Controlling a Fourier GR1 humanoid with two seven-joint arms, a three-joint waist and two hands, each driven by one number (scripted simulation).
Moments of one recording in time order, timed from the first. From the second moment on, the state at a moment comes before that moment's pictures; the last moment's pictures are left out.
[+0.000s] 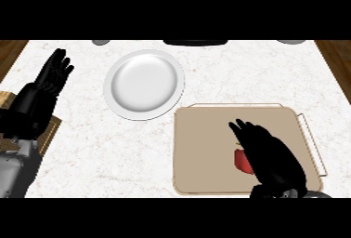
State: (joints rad) left arm -0.27 0.42 -0.04 -1.59 0.19 0.07 0.08; right arm -0.21 -0.43 0.56 -1.95 0.63 0.48 0.86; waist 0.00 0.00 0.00
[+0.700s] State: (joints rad) left arm -0.26 0.38 0.03 -1.61 0.15 -0.01 0.12; right arm -0.15 -0.39 0.49 -1.74 0.75 0.50 0.70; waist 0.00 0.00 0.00
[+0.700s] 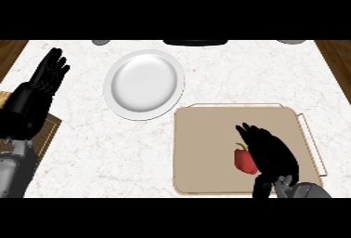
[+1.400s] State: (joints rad) left arm -0.26 0.34 0.05 -1.63 0.11 -0.04 0.12; right arm -0.17 -0.32 0.47 -1.54 0.92 0.32 0.50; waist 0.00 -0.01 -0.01
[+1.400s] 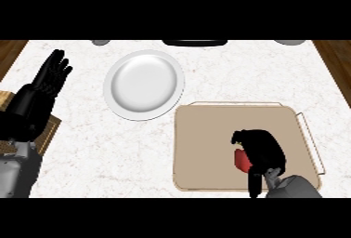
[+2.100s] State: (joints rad) left arm -0.32 0.30 0.03 -1.61 0.09 -0.05 0.12; right arm -0.58 -0.53 0.20 -1.06 0.90 0.13 0.05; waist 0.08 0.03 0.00
